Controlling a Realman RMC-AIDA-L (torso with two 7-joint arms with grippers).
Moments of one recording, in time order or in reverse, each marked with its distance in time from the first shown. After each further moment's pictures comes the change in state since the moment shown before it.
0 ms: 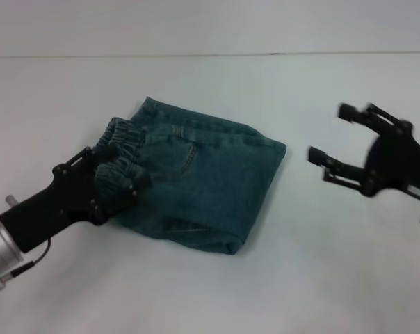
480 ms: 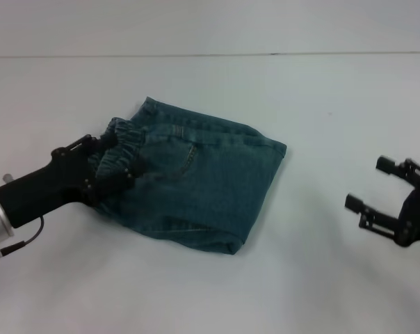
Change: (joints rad) left arm -0.066 0.047 0.025 0.052 0.056 -0.017 -0.205; right arm -0.052 -0.010 0.157 0.197 -0.070 -0.093 -0.104
